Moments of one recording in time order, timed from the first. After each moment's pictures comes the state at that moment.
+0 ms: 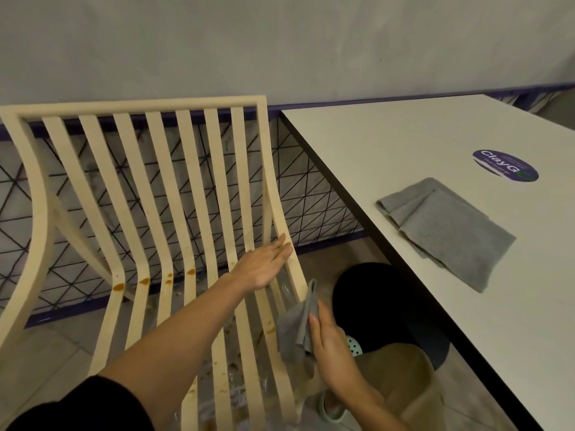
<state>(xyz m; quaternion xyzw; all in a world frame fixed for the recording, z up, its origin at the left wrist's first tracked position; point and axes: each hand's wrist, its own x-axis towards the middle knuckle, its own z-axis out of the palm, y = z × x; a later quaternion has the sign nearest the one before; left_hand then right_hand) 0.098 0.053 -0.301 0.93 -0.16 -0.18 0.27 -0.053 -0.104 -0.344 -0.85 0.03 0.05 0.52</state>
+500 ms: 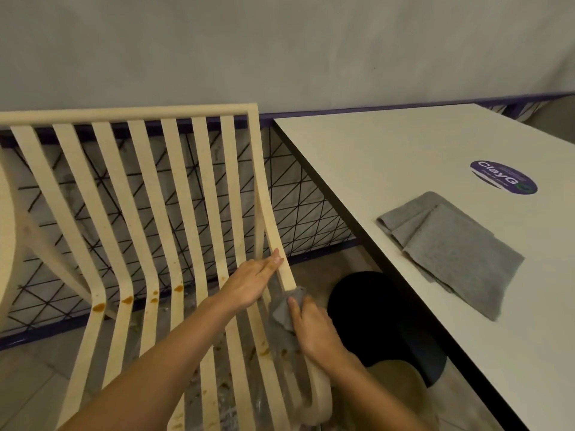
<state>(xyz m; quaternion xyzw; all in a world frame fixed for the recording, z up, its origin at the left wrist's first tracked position) 0.118 0.060 -0.323 0.88 -0.10 -0.19 0.43 0.019 -0.089 -0.319 -0.91 0.10 0.10 0.39</state>
